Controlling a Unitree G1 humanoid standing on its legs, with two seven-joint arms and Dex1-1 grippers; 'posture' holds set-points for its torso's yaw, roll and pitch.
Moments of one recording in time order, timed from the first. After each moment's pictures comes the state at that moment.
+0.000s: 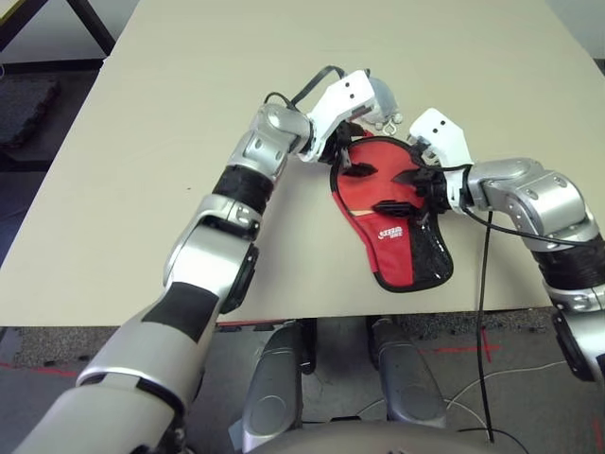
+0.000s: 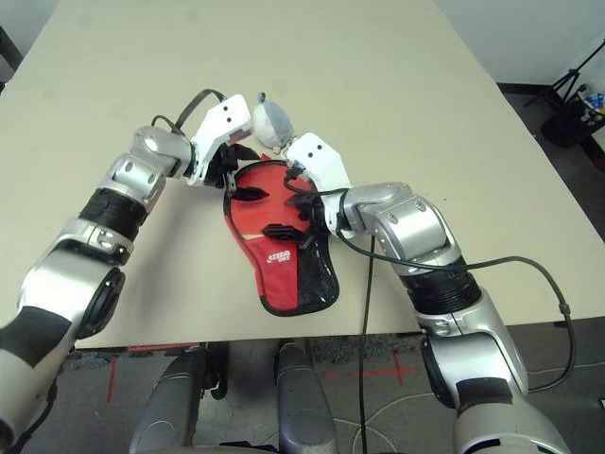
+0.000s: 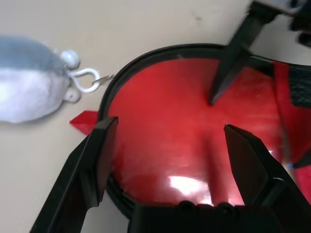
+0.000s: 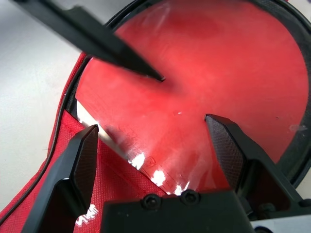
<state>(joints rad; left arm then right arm) -1.13 0.24 -0.24 0.66 0.18 0.25 -1.13 -0.77 -0.63 0.28 -0.07 0.29 1.09 0.86</state>
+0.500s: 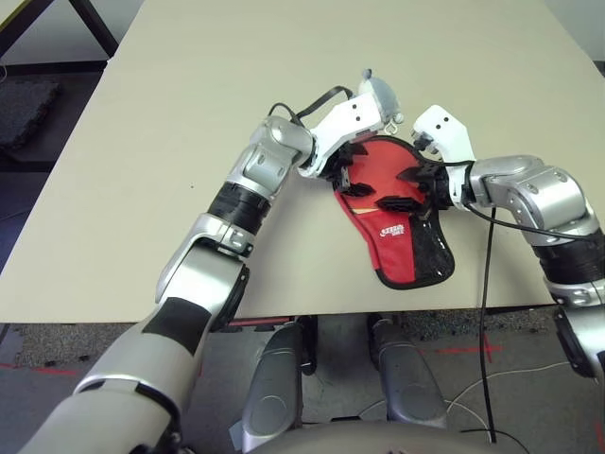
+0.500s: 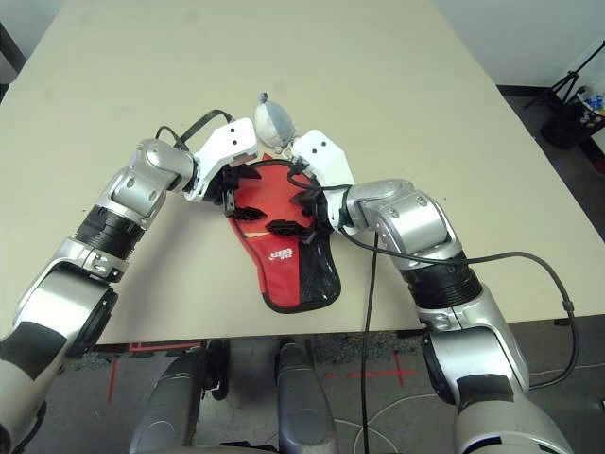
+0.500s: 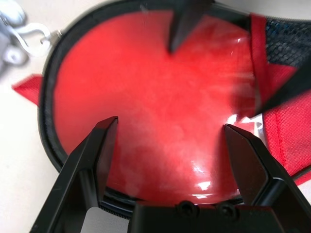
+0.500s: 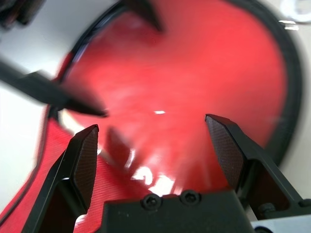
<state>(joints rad) -1.06 0.27 -0.33 0.59 0.19 0.35 -1.14 -0.82 -0.62 0.23 0.01 0.30 1.13 0.83</state>
